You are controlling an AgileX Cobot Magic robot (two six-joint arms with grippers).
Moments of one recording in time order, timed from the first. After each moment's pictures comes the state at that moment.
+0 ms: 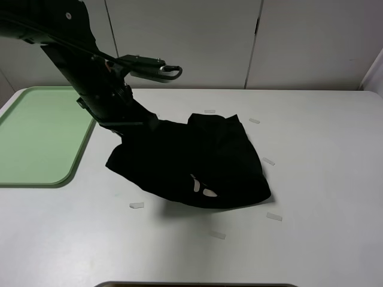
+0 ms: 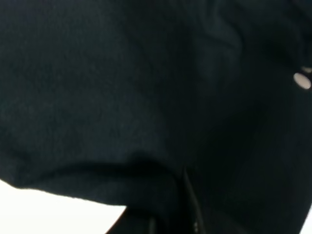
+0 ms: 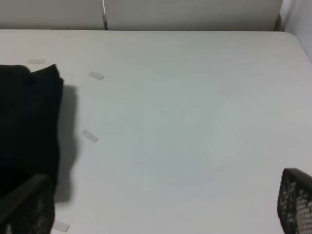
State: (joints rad) left arm -0.52 1.72 -1.16 -0.12 0.72 0.07; right arm -0.01 0.00 -0.49 0.01 1.03 0.02
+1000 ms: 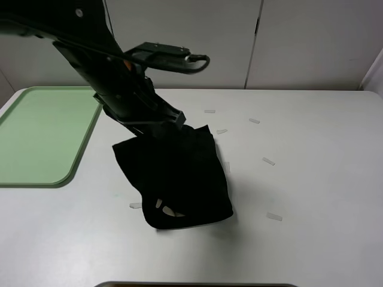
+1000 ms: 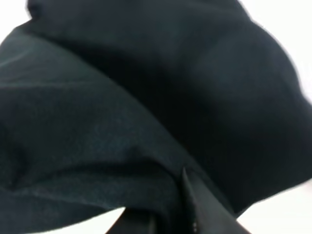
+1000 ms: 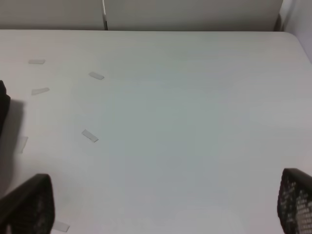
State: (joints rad) left arm -0.68 1.70 -1.16 -0.06 0.60 -0.10; right arm -0.01 0.00 -0.49 0.01 1.03 0.02
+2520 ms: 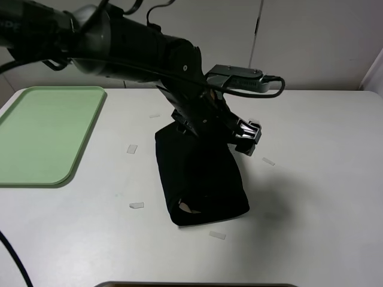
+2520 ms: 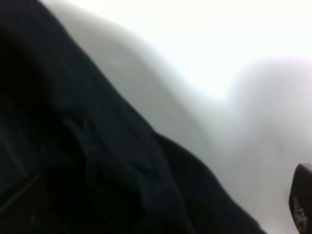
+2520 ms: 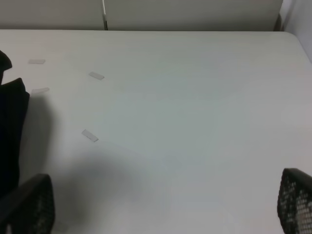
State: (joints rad) left arm -0.84 2.00 -1.40 -0.12 0.38 -0.17; right arm -0.01 0.00 -0.49 0.01 1.03 0.02
